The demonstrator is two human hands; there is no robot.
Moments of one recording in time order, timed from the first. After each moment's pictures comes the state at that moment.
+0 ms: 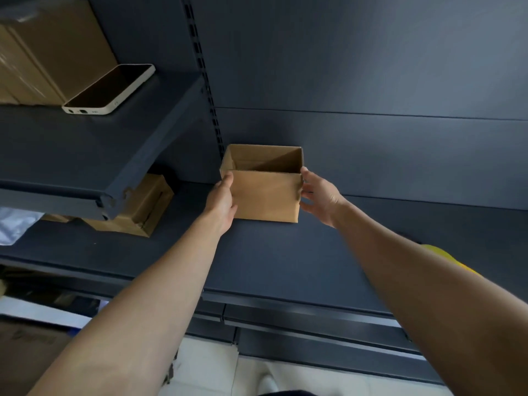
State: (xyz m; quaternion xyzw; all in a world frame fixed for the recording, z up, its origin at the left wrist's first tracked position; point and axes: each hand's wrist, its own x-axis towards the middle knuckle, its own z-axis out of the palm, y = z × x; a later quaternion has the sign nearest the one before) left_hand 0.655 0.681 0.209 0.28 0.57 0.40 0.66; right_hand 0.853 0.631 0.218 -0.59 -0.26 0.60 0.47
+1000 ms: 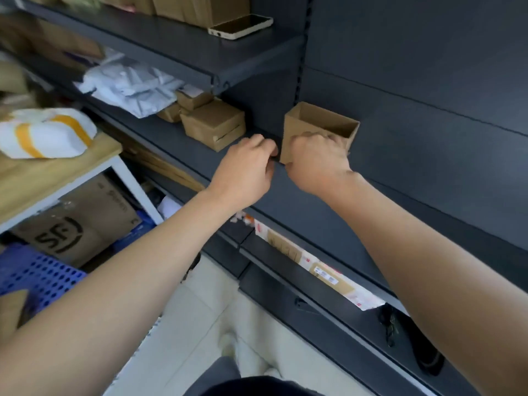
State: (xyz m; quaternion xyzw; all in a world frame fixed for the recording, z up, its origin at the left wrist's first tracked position) left_hand 0.638 0.440 0.307 0.76 0.60 0.23 -0.02; right_hand 0.769 0.475 0.333 -0.55 -0.83 -0.06 0.01
